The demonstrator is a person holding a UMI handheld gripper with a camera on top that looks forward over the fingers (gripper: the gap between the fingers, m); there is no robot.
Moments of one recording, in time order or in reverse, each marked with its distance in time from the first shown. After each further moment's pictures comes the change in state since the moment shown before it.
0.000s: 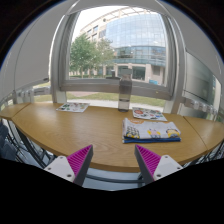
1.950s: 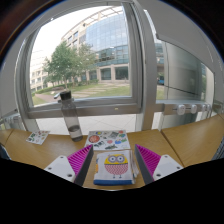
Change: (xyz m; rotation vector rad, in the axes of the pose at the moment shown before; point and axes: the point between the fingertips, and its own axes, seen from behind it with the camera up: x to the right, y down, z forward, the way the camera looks) arm 0.275 -0.118 0.122 0.030 0.110 0.161
